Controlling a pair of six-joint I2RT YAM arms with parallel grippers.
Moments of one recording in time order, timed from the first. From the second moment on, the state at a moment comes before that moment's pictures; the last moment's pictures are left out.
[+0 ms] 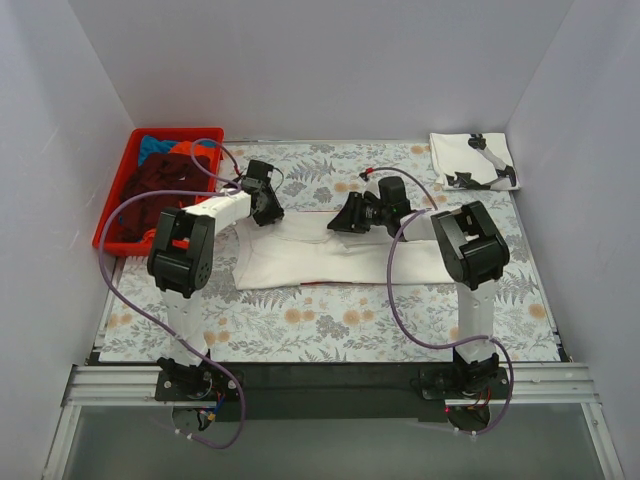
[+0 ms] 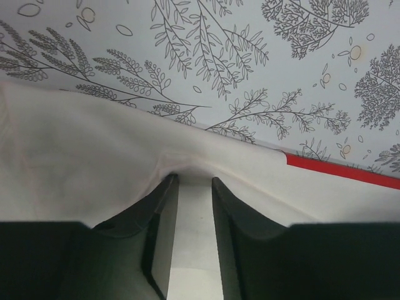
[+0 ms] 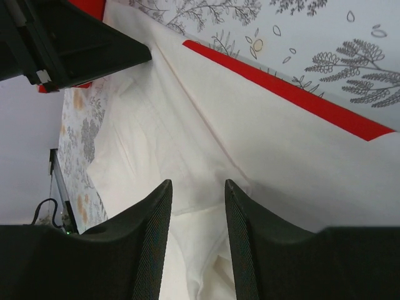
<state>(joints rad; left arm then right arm) -0.31 2.03 1.40 -0.34 -0.08 -0.69 0.40 2.11 1.15 0.42 -0.71 0.65</state>
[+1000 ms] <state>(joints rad) -0.42 1.47 0.88 -0.48 -0.26 -0.80 0.39 1.54 0.85 -0.19 -0.46 0.18</state>
